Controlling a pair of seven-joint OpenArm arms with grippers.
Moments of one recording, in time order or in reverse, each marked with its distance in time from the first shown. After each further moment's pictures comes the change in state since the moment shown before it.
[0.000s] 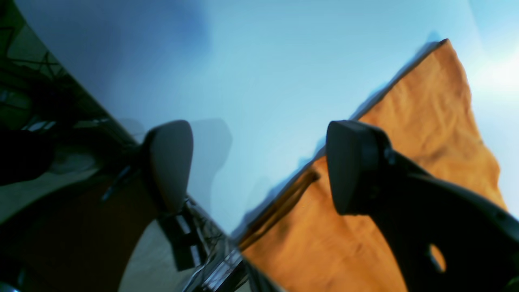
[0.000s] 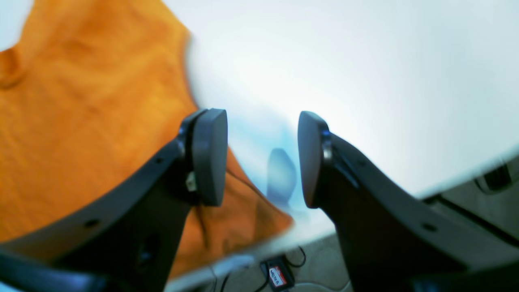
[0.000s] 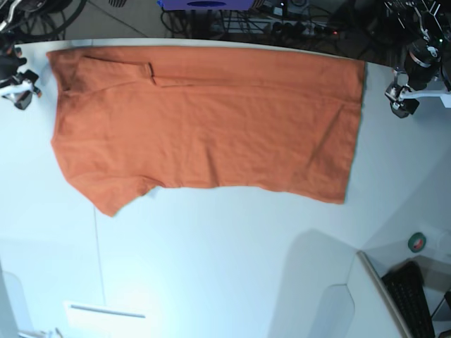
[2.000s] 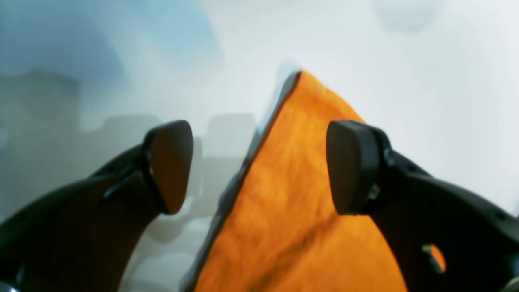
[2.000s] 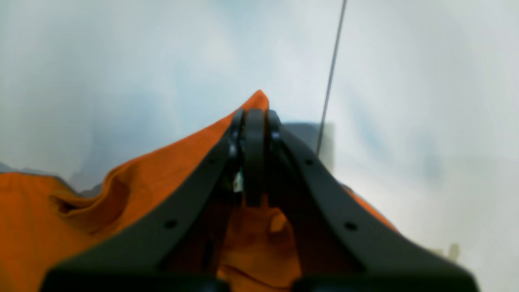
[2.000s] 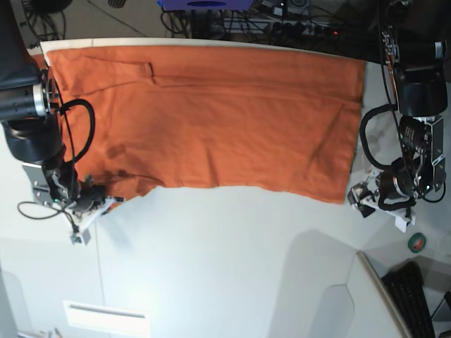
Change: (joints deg) left arm -39.8 -18.8 37.6 -38.9 0.0 0.1 8.7; right arm 49.2 17.4 -61.2 -80.5 1.2 -7.0 30.9
